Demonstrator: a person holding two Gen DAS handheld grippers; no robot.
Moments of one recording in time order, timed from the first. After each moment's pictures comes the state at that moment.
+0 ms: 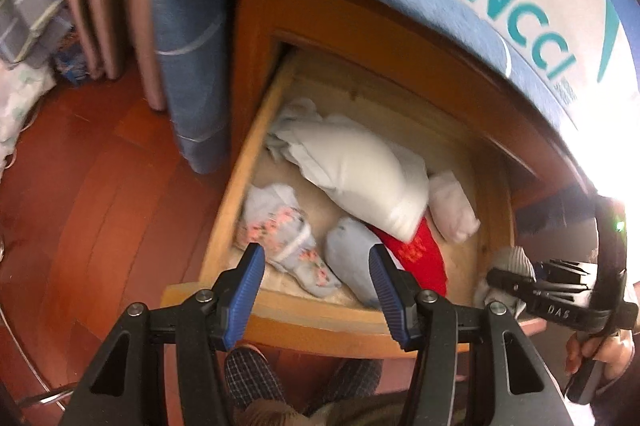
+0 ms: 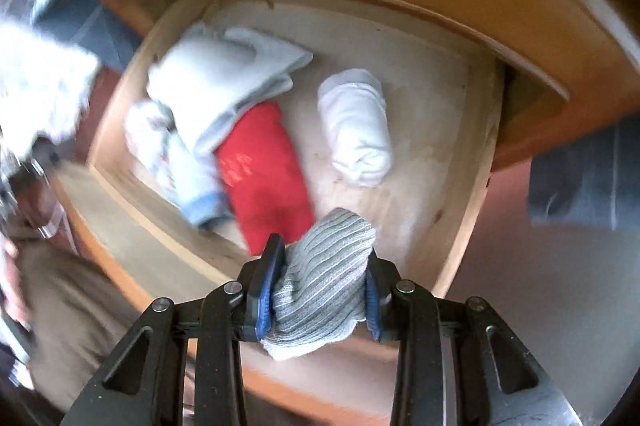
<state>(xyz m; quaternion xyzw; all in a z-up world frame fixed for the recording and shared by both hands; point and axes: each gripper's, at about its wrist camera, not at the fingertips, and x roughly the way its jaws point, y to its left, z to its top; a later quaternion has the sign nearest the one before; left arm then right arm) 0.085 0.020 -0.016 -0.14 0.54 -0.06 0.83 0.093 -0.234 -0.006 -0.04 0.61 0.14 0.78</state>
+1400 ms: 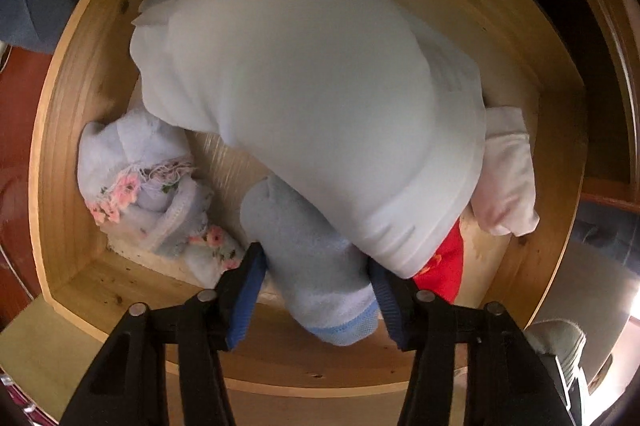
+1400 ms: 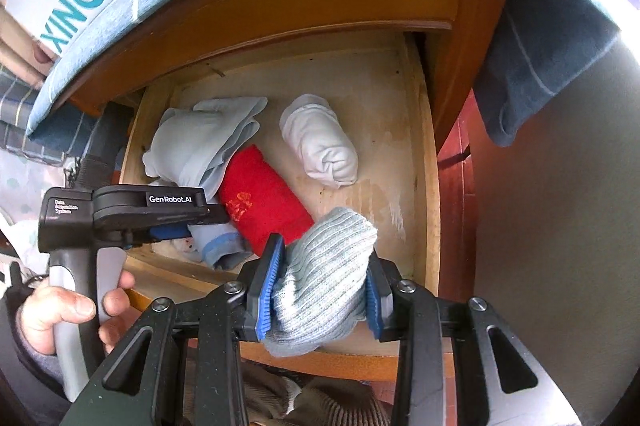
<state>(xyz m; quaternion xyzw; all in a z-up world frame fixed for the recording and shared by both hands) 0.176 -0.071 -0.131 -0.14 0.74 -0.02 0.66 0.068 -0.257 -0.017 0.10 0.55 0.05 0.83</state>
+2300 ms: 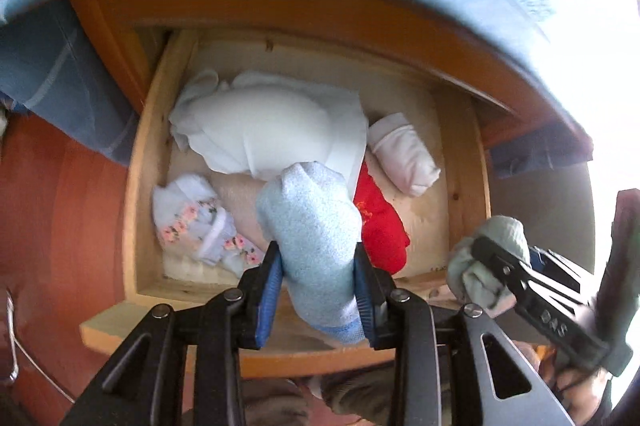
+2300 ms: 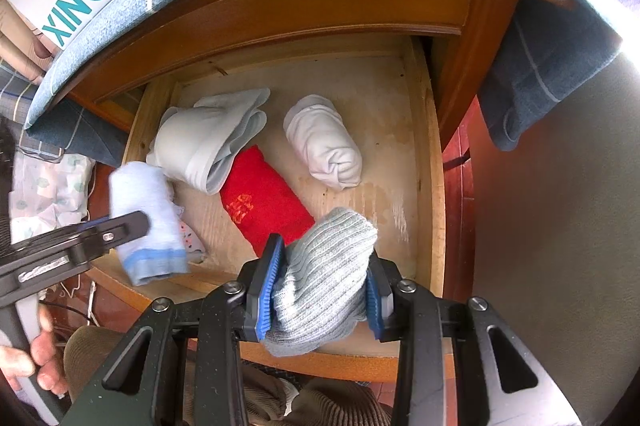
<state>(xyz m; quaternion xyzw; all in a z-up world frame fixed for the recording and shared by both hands) 0.120 -0.056 -0.013 -0.06 0.61 -0.14 0.77 0.067 -0.253 -0.020 0.09 0.55 0.05 0.83</state>
